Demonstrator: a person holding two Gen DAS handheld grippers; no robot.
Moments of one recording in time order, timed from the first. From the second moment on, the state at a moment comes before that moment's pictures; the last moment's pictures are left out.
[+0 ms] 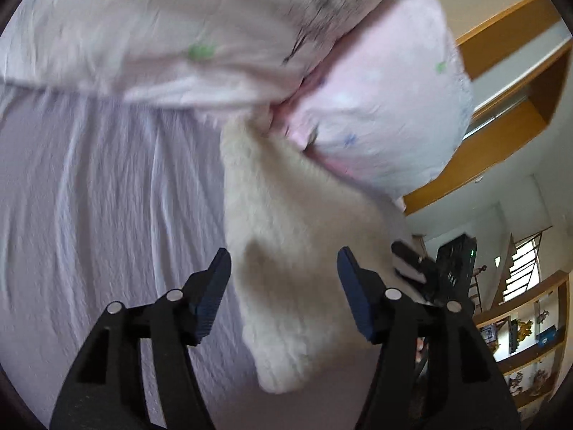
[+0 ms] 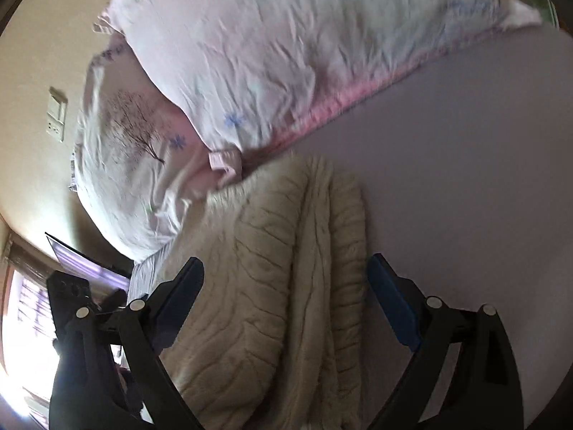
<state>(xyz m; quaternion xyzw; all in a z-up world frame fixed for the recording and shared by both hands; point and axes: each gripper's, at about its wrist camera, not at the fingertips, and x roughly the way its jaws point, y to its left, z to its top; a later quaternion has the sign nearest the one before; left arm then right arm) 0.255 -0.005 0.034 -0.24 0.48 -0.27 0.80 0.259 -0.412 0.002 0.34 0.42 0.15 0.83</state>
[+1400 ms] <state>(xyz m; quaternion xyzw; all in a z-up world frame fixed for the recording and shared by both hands) 0.182 -0.013 0.060 -0.10 0.38 -0.33 0.86 0.266 -0.313 0.034 0.18 0.39 0.12 0.89</state>
